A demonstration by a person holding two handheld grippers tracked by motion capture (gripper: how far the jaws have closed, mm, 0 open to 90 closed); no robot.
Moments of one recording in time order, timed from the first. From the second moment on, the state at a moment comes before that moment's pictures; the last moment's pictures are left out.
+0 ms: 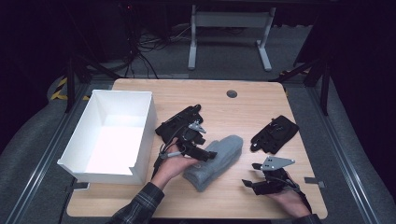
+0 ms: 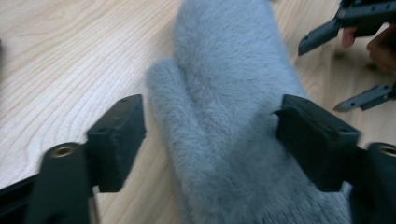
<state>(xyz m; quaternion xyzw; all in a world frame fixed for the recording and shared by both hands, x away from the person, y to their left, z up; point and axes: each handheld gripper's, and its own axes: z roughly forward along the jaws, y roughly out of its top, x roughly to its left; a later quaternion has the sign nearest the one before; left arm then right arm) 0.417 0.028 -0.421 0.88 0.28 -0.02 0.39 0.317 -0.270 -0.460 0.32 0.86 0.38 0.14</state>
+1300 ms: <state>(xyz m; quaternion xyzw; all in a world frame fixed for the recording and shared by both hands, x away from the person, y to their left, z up) 0.409 -0.003 -0.447 0.92 0.23 -0.09 0.30 0.325 -0.274 -0.465 0.34 0.85 0.37 0.15</state>
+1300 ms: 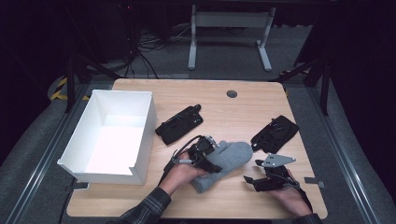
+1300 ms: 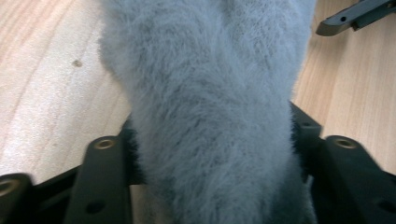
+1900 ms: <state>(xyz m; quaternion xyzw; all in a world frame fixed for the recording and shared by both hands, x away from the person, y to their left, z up) 0.404 0.004 -0.426 0.92 0.23 -0.10 0.31 0.323 -0.268 -0.471 0.33 0.85 0.37 0.16</state>
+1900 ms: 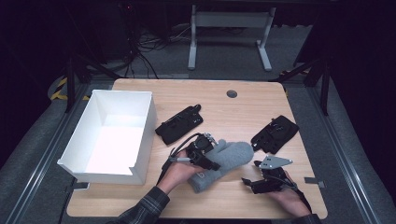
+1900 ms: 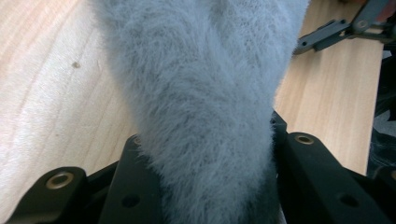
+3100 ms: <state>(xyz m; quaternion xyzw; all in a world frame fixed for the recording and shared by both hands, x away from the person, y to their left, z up) 0.413 0.079 -0.307 0.89 0.28 -0.04 0.37 0.324 -0.268 -0.471 0.33 0.85 0.37 0.16</state>
